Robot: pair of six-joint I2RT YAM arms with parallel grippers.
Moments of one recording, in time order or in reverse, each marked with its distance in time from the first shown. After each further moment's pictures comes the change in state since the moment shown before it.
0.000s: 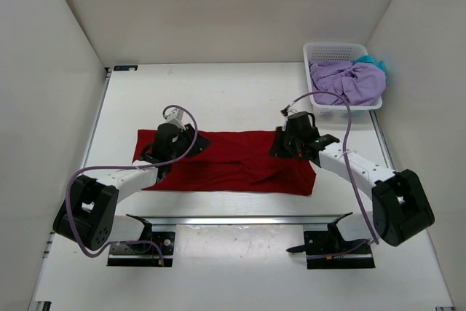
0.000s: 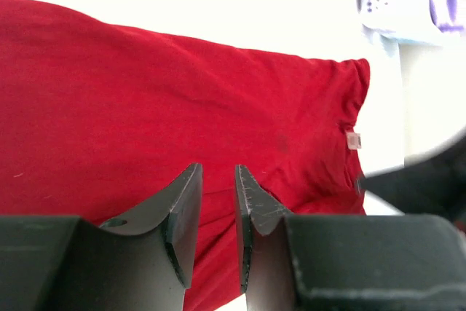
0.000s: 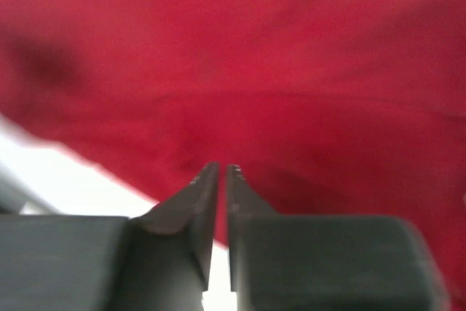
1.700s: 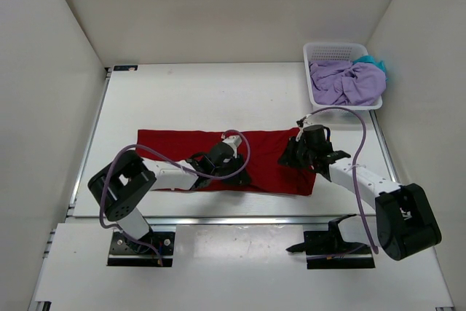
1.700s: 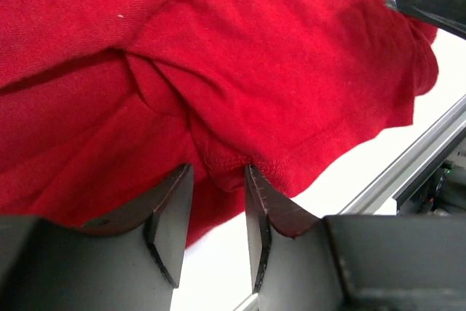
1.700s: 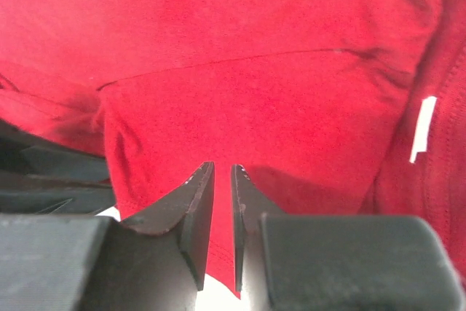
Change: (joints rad) left arm -0.498 0.314 0.183 -0.138 -0.084 0.015; right arm -0.174 -0.090 -0.226 0.136 -0.039 0.027
